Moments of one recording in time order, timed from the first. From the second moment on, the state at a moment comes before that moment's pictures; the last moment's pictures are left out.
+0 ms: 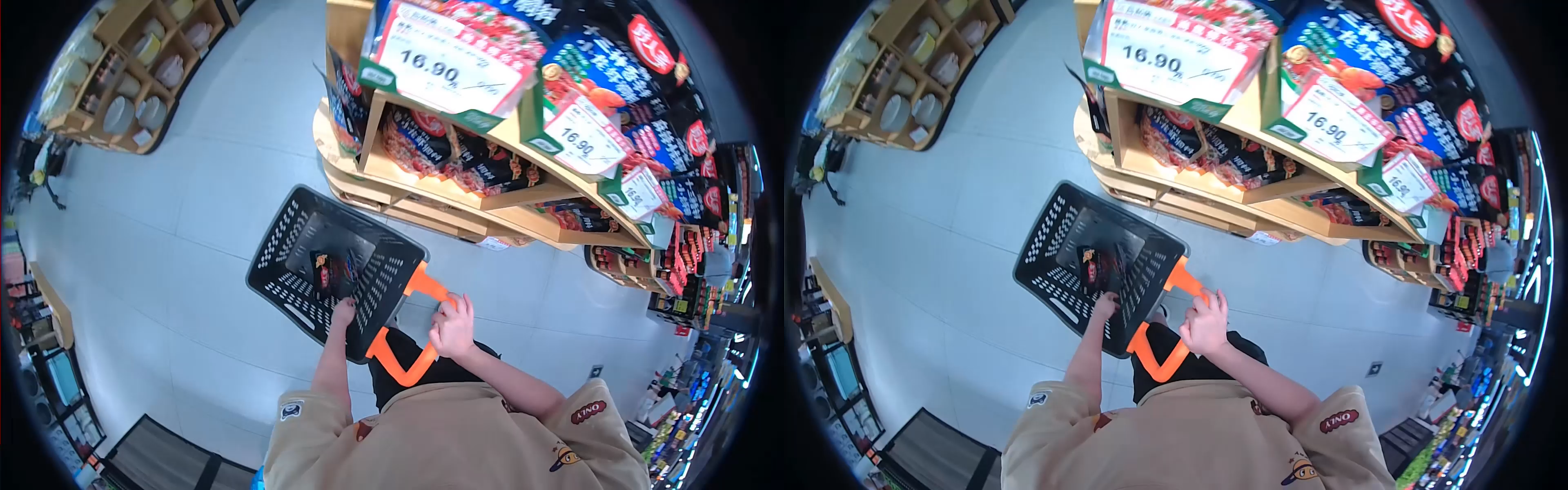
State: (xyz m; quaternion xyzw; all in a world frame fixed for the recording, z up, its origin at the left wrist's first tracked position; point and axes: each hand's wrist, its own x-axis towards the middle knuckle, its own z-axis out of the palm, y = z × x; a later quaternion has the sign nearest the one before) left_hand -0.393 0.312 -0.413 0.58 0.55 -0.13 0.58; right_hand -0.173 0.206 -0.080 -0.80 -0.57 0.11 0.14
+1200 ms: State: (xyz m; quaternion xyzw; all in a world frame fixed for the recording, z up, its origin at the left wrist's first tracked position) left_hand -0.339 0.253 -0.137 0.61 0.57 0.24 0.49; right_hand 0.052 0.497 0.140 -0.58 -0.45 0.17 0.65
